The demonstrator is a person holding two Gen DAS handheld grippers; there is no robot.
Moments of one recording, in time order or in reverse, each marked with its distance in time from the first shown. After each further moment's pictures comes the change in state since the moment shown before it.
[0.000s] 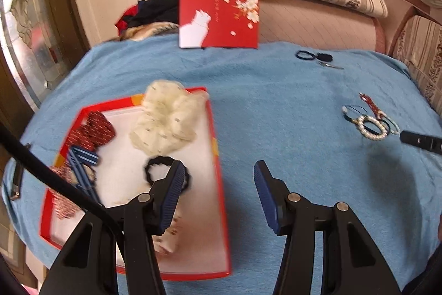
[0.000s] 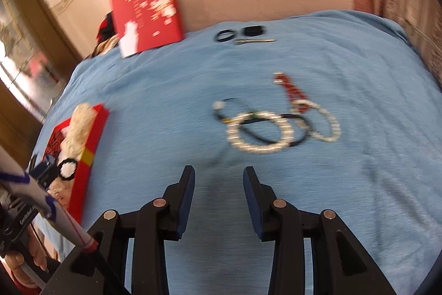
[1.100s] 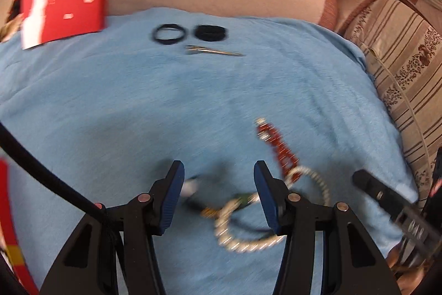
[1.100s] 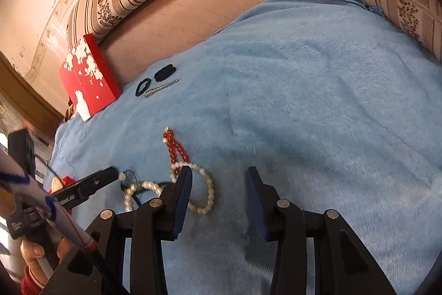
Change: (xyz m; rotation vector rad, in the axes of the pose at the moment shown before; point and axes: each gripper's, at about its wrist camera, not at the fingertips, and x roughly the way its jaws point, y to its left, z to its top) left arm 0.146 -0.224 0.117 0.046 0.265 -0.380; right arm 0.024 -0.137 0.057 0.221 -0.072 0.059
